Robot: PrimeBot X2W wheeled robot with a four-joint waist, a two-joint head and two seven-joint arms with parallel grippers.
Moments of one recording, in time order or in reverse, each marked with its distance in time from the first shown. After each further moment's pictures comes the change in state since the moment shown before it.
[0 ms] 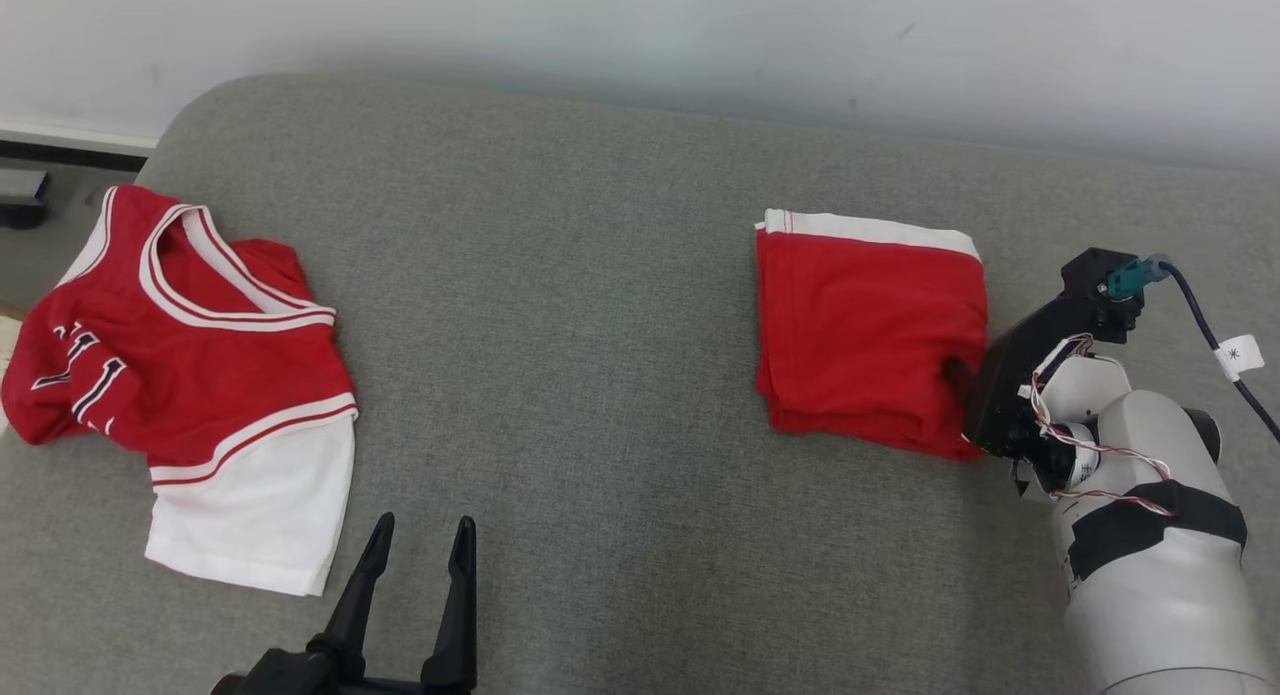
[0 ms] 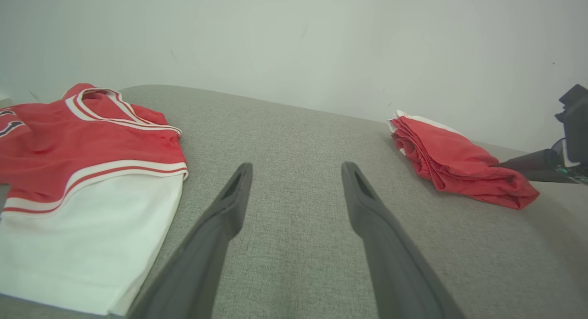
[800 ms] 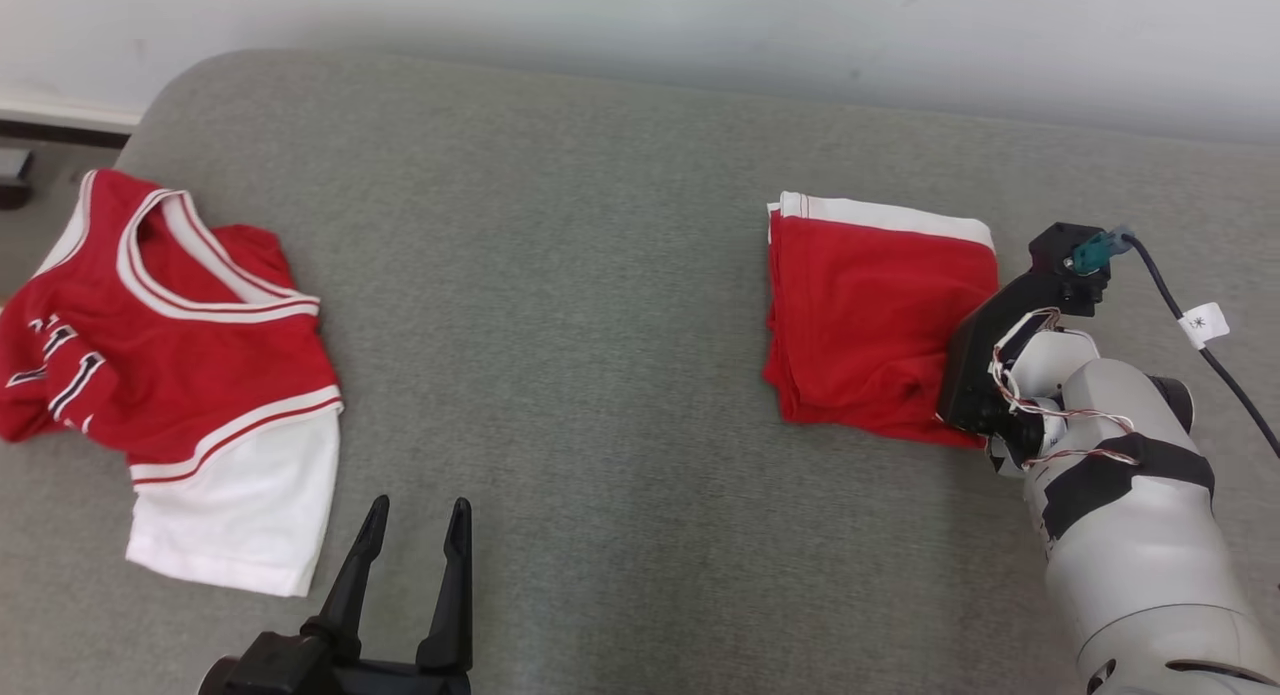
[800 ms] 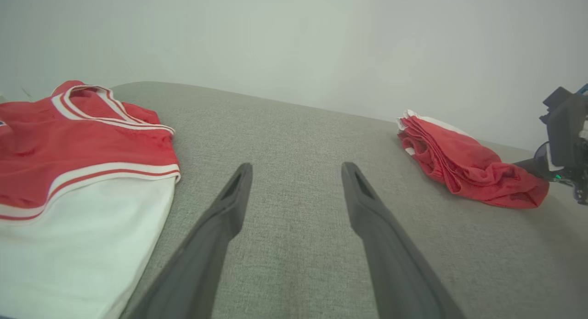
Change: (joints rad) left arm -0.033 0.000 -0.005 0.006 -0.009 0.000 0.000; right arm -0.157 0.003 -0.111 0.272 -0.165 0.001 -0.132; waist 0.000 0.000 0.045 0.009
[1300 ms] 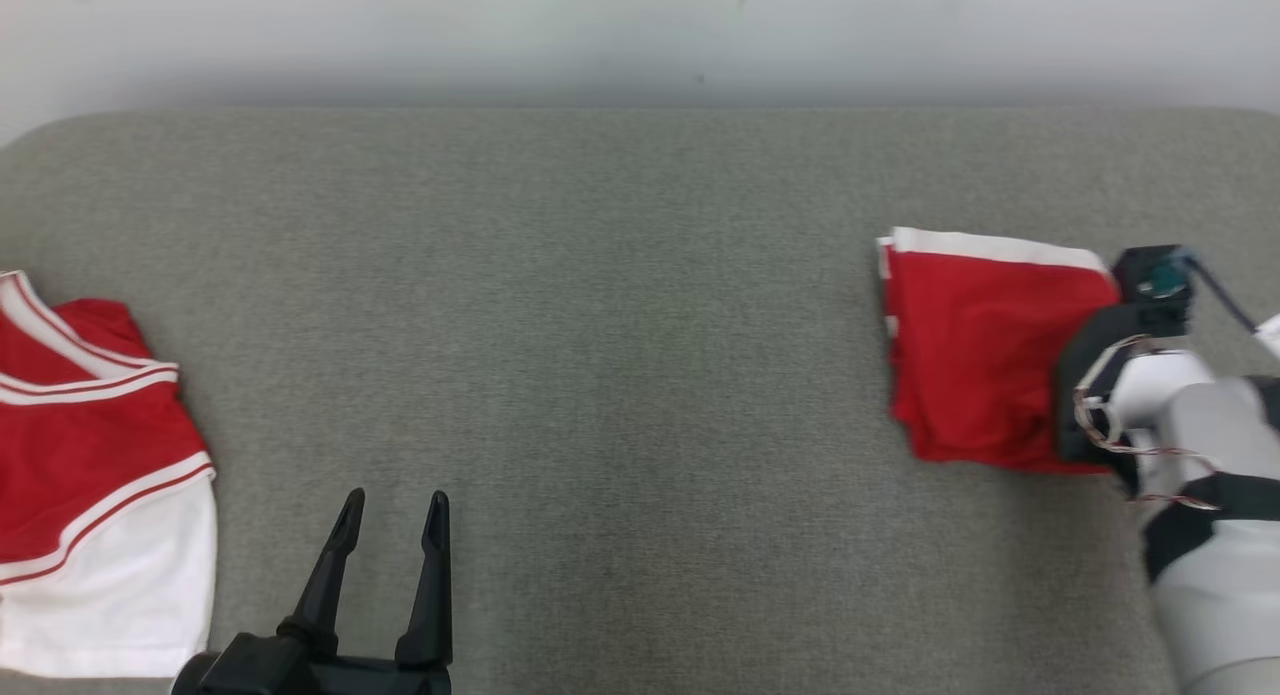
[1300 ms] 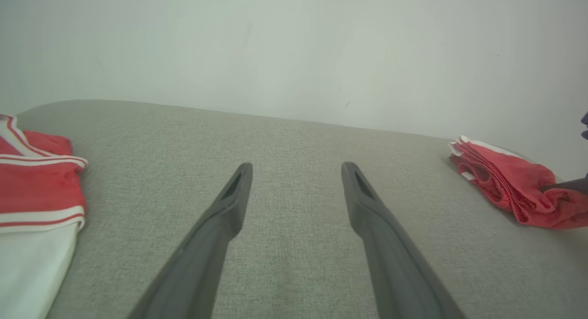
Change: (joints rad) left arm 0.011 0.004 0.033 -0.029 0.021 -0.001 0.000; right arm 0.117 -0.124 0.173 -0.150 -0.053 0.000 0.060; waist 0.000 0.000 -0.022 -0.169
